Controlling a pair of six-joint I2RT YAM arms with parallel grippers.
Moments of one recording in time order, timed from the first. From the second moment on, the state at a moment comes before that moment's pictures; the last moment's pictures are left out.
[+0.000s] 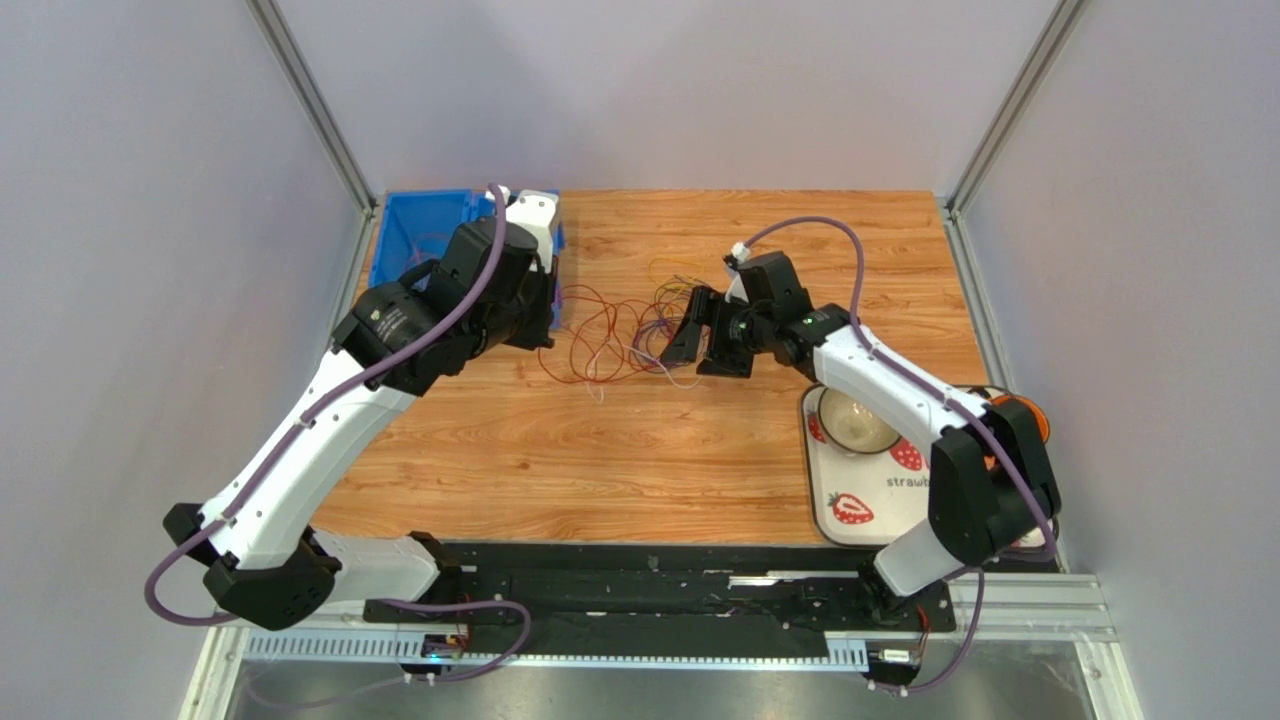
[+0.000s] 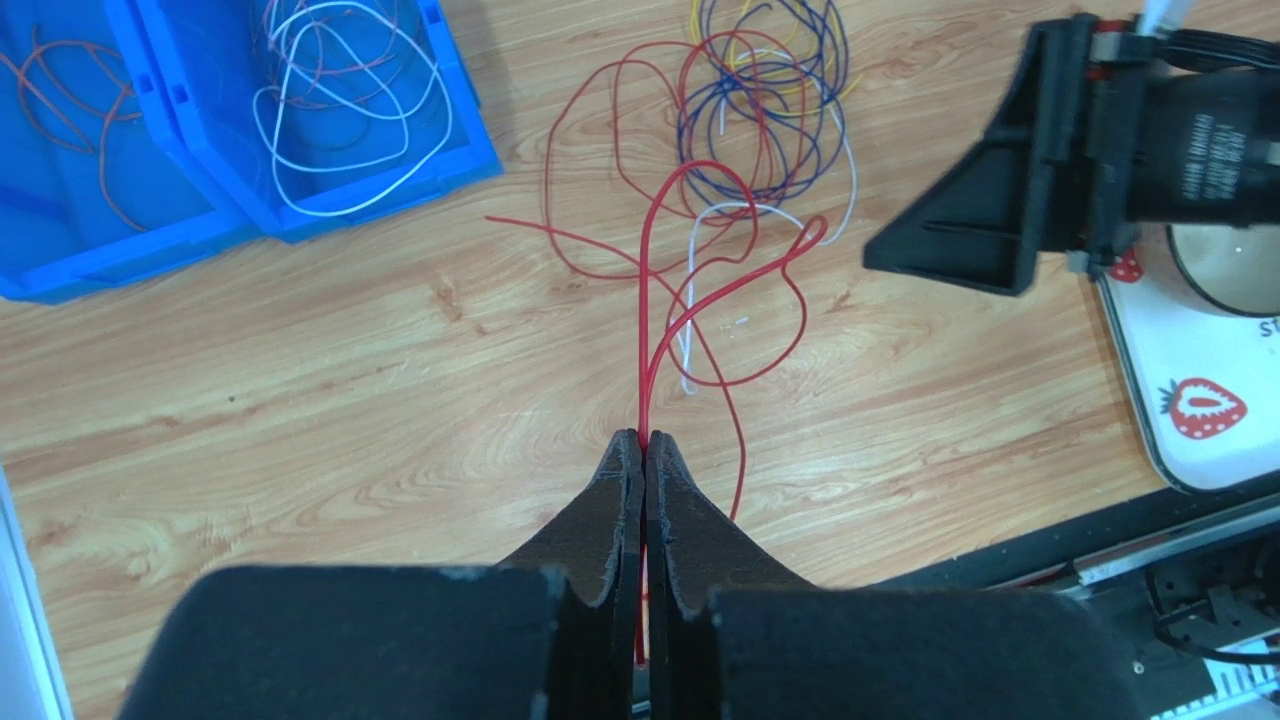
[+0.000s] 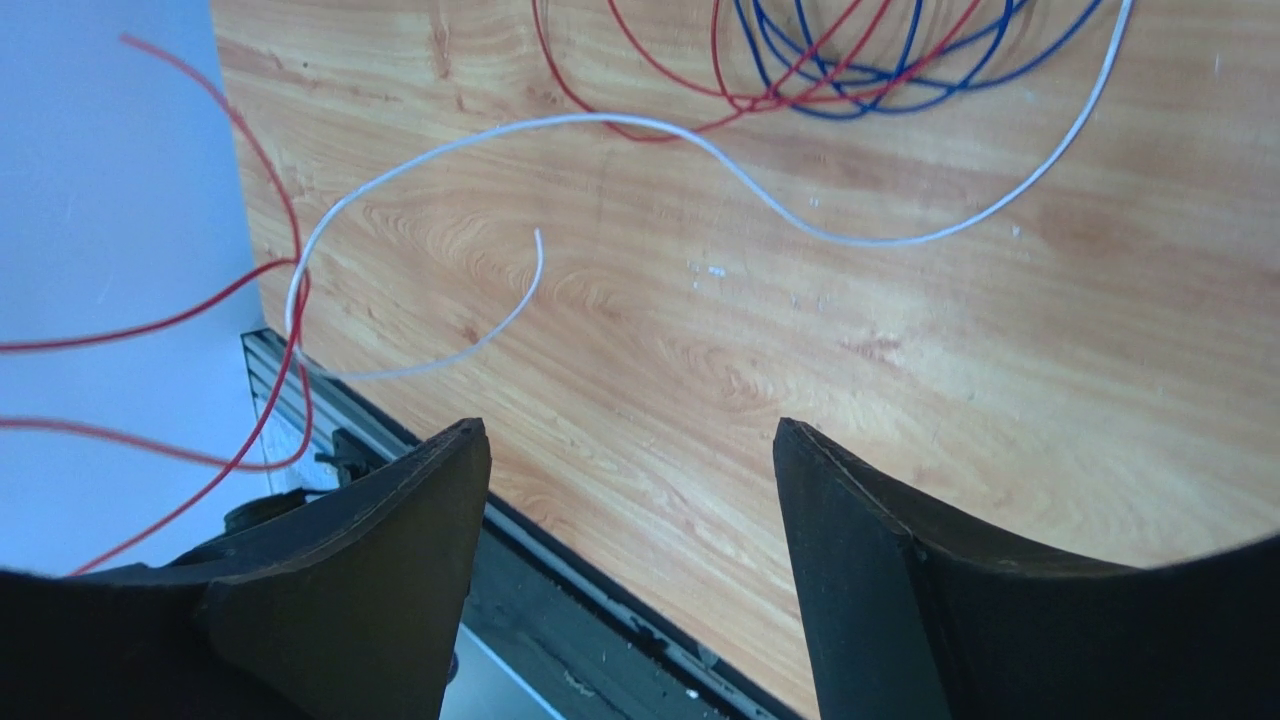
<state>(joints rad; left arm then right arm) -0.75 1.27 1.67 -1.08 -0.30 -0.33 0.51 1.52 1.11 -0.36 -0.36 0.71</state>
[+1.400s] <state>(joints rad) -0.74 1.23 1.76 -1.17 -0.45 -0.30 0.44 1.76 1.26 -0.36 -0.23 0.56</state>
